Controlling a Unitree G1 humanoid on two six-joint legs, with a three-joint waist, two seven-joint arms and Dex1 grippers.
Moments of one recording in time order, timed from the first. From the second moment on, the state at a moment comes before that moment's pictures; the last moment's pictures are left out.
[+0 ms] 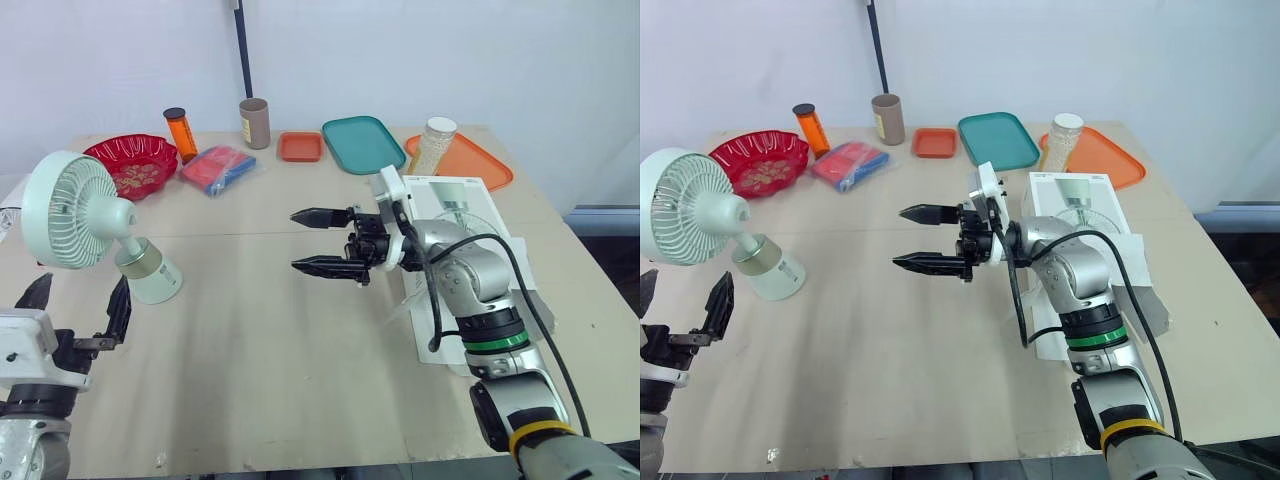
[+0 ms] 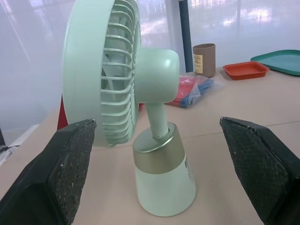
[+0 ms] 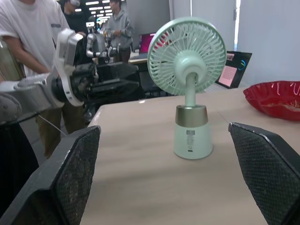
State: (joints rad) left arm 0.47 0.25 0.56 -0.86 -0.44 0.24 -0.16; right arm -0.76 -0.36 0.14 0.09 0.57 0.46 1.25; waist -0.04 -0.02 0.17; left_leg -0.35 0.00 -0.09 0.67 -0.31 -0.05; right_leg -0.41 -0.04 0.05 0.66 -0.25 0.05
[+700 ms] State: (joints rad) left arm 0.30 0.36 0.59 -0.61 -0.36 0.19 -0.20; right arm -0.70 -0.35 0.16 0.06 0.53 0.43 1.25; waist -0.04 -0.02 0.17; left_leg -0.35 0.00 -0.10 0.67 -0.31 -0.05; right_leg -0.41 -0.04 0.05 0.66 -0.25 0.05
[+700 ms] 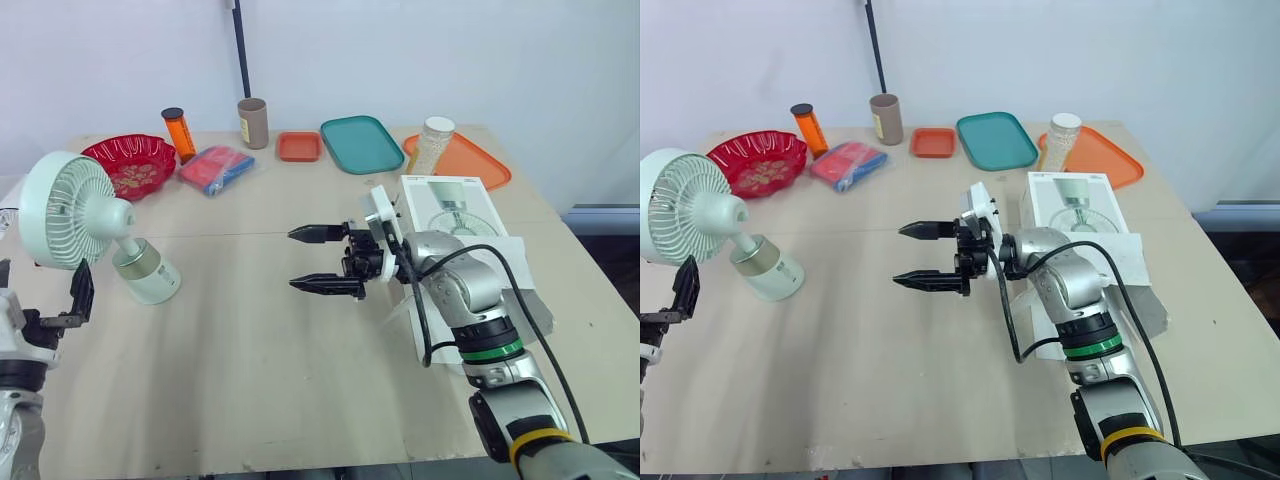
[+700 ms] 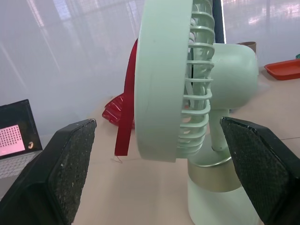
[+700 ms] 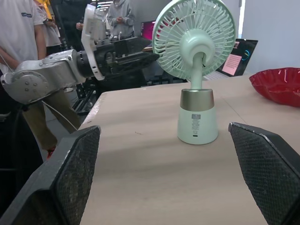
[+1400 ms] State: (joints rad) left arm 0.18 0.40 0.56 -0.49 -0.29 0.13 -0.24; right arm -0.65 -0.35 0.16 0.02 0.51 0.43 1.21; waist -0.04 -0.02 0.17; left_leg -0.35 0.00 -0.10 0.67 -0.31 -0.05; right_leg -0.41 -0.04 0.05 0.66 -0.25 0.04
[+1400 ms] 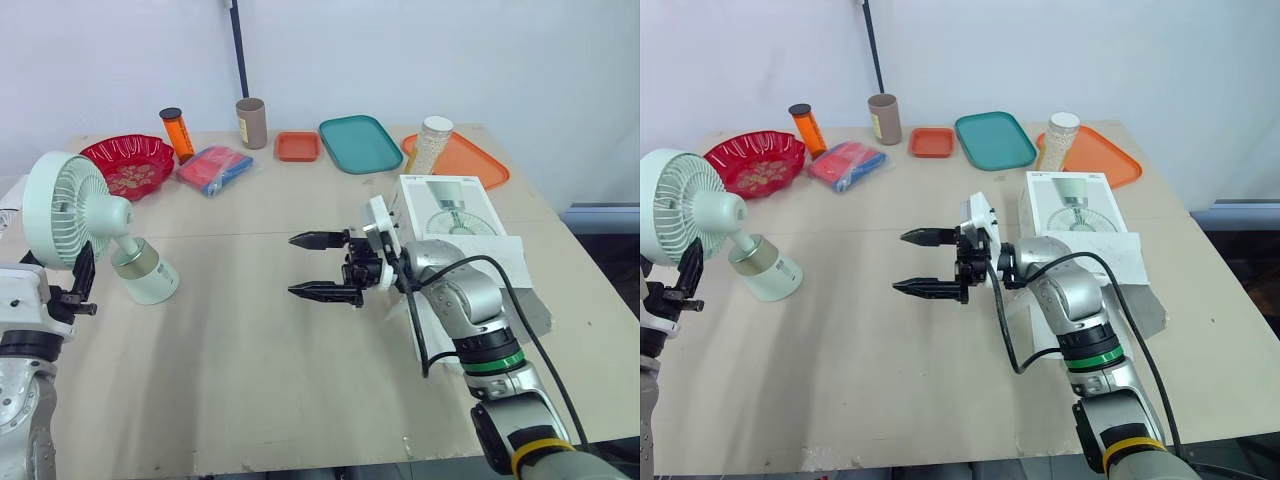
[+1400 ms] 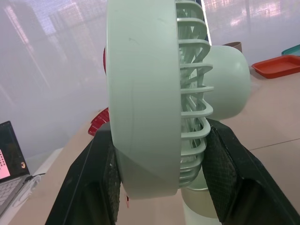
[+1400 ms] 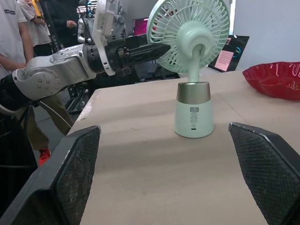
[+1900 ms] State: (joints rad) left arm 0.16 0.40 0.54 -0.53 -0.31 0.18 -0.22; right arm -0.65 -0.33 0.17 0.02 0.50 0.42 1.19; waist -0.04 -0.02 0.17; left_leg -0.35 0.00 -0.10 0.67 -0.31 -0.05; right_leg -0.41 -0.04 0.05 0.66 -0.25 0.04
